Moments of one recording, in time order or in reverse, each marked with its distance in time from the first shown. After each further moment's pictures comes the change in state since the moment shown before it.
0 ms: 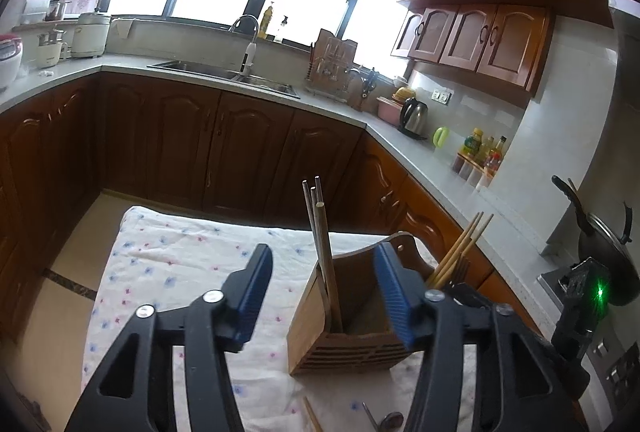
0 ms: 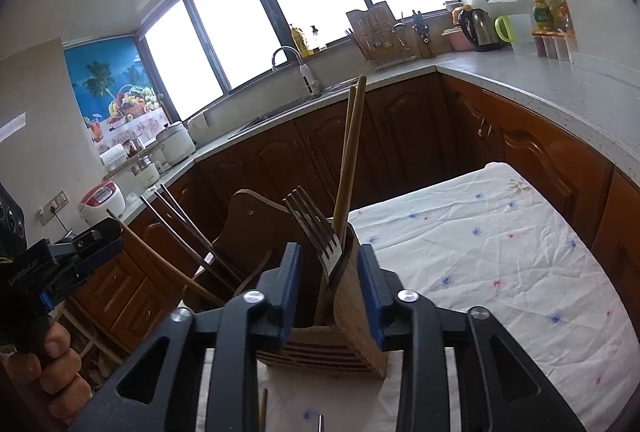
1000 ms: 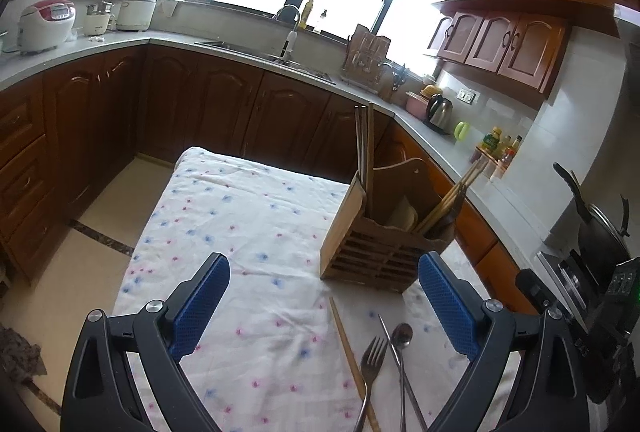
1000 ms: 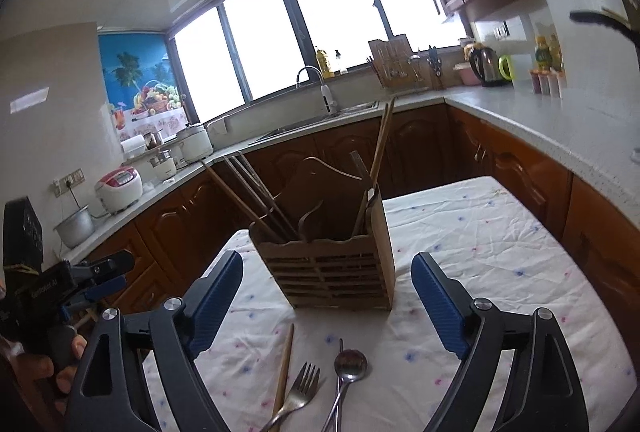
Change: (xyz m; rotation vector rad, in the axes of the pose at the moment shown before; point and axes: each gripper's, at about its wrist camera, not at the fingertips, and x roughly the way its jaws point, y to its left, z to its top) left arm -0.130 0.006 -0.071 -0.082 0.020 0.081; right arm -0.101 0.041 -0.055 -0.127 -0.092 0.006
